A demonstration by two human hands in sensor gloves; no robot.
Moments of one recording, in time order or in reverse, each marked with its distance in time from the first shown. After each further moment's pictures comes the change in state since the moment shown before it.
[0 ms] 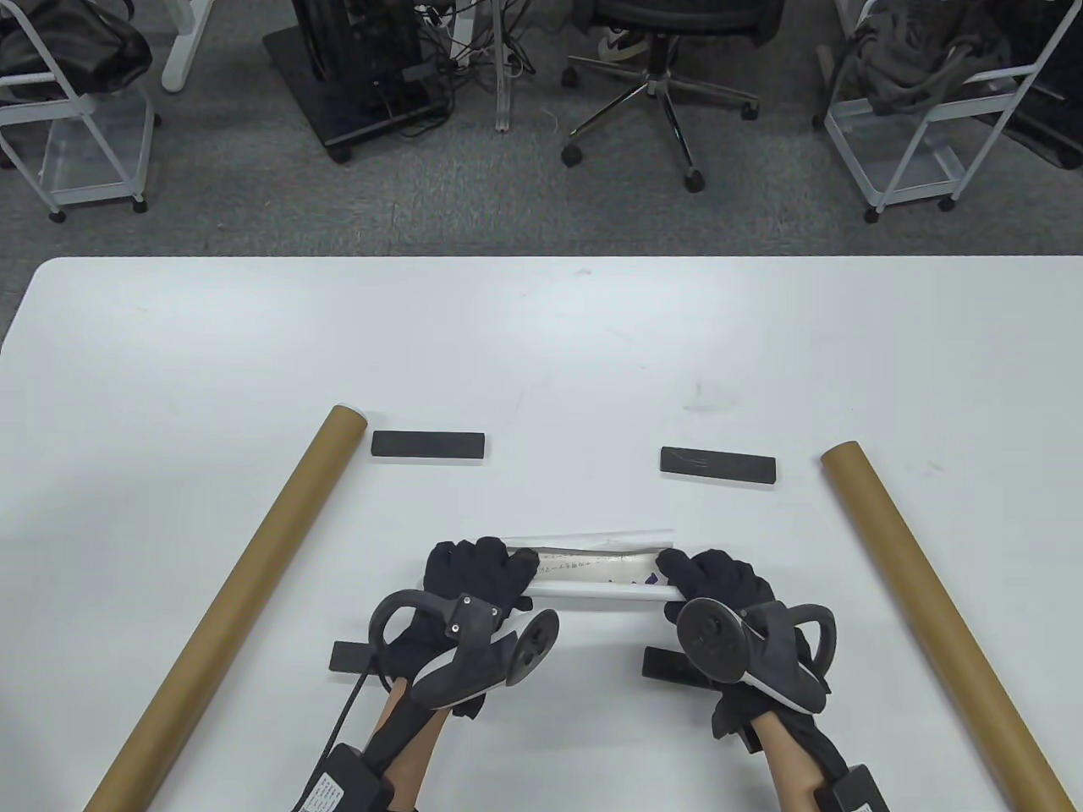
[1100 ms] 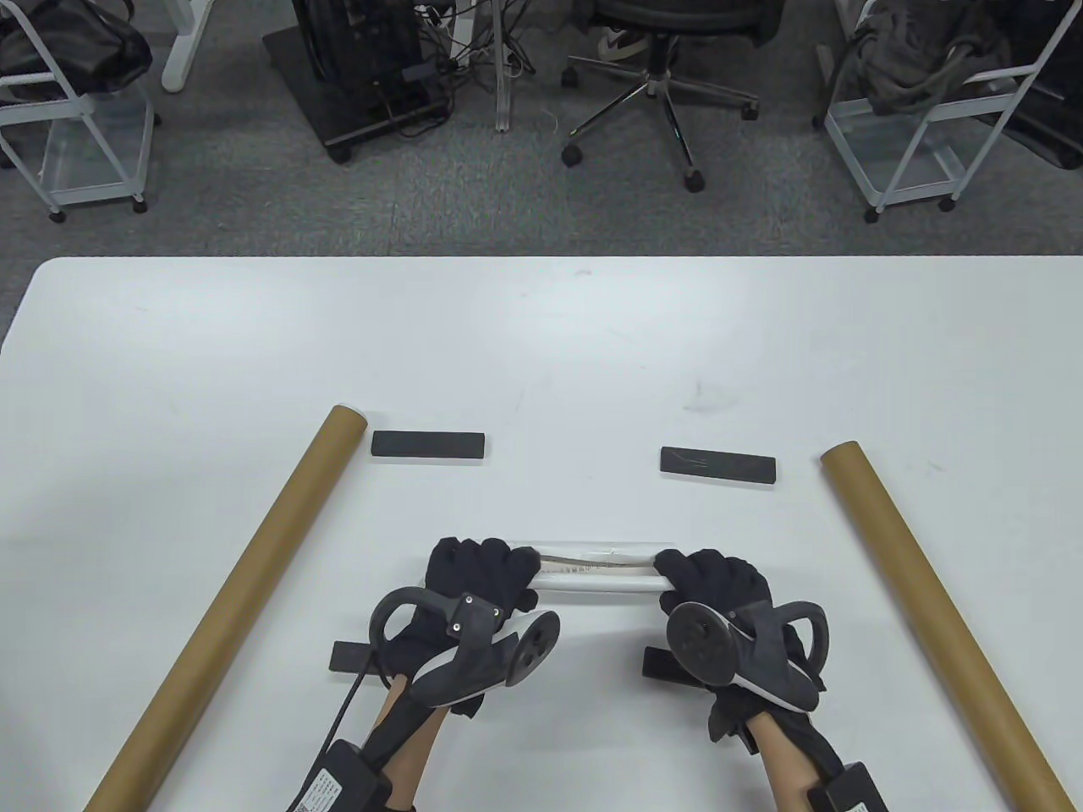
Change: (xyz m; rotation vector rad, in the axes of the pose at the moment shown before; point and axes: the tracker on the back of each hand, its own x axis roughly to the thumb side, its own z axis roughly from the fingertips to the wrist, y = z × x) left_hand 0.003 0.002 -0.001 0.010 -0.036 -0.029; right_hand 0.010 -0.002 0.001 0.042 -0.057 0.025
